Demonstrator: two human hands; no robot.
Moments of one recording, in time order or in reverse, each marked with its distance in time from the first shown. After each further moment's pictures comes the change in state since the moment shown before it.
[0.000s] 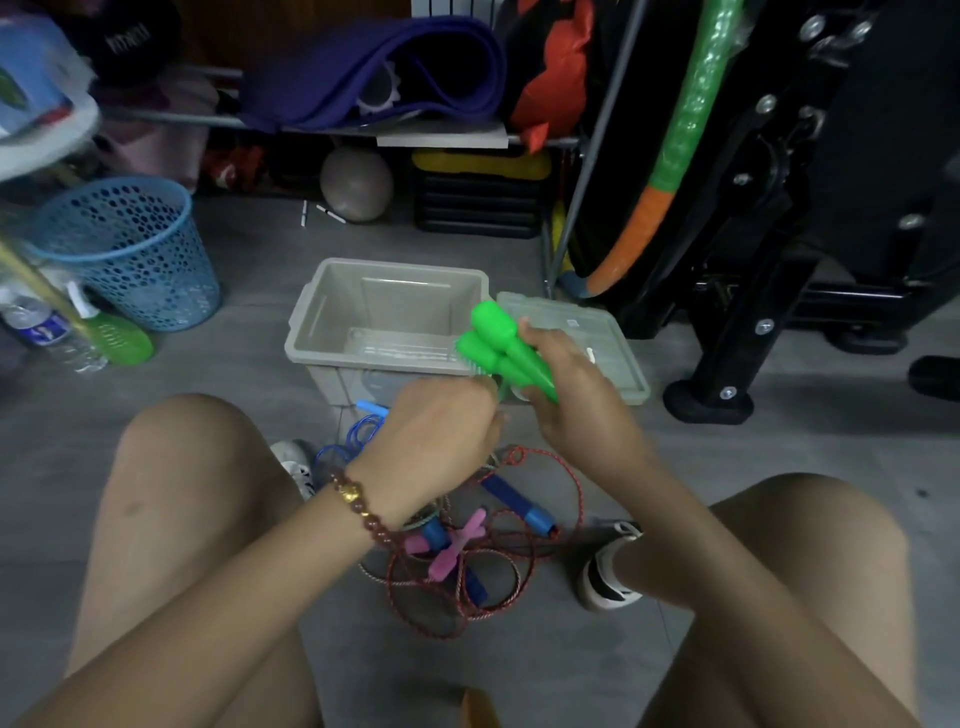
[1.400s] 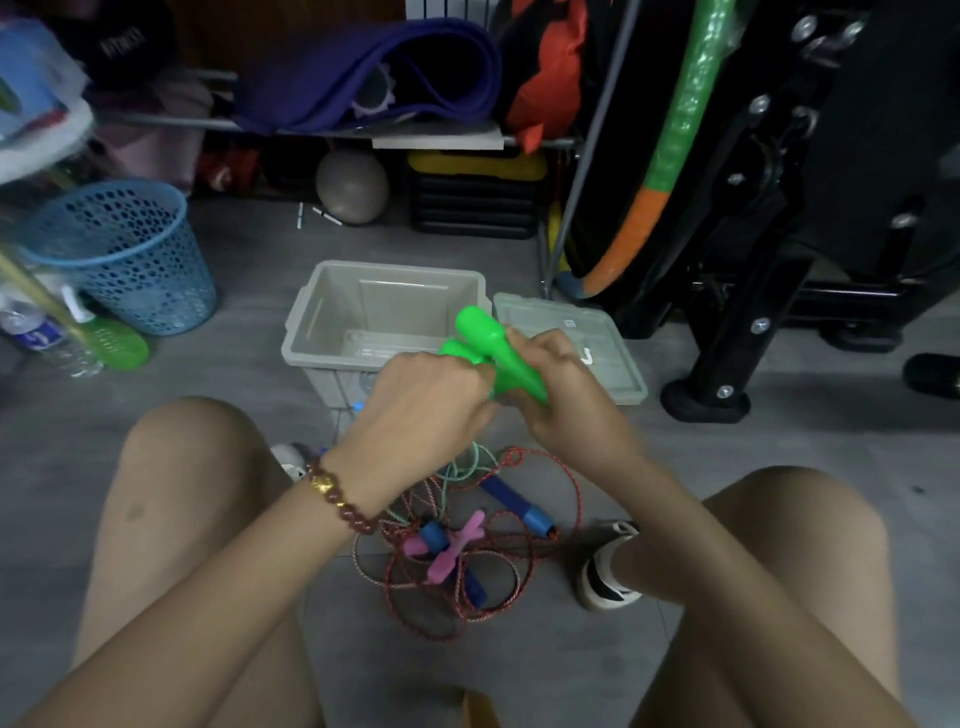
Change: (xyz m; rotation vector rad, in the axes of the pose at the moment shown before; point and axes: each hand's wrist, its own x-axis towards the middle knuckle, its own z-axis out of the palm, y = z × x) left_hand 0.003 -0.008 -0.016 0.161 0.050 0.115; right_hand 0.006 -0.006 0.000 0.088 -0.056 -0.003
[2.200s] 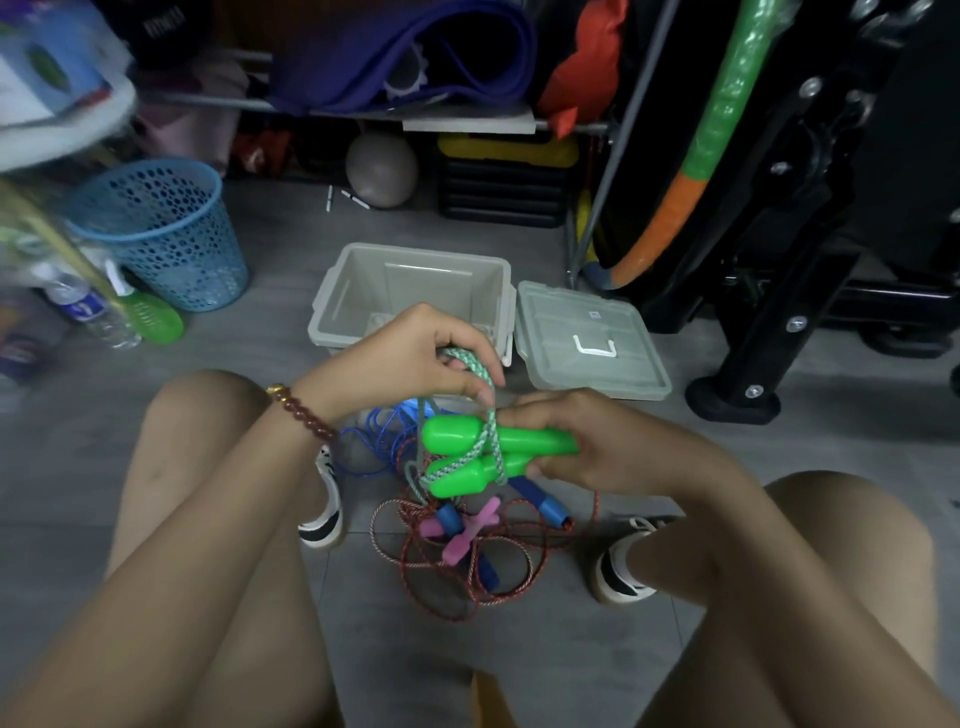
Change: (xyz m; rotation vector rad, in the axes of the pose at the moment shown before) left_hand 0.002 -0.048 0.010 -1.235 -0.160 0.042; right_hand -0.015 -0.015 -0.026 0.072 -0.644 -0.159
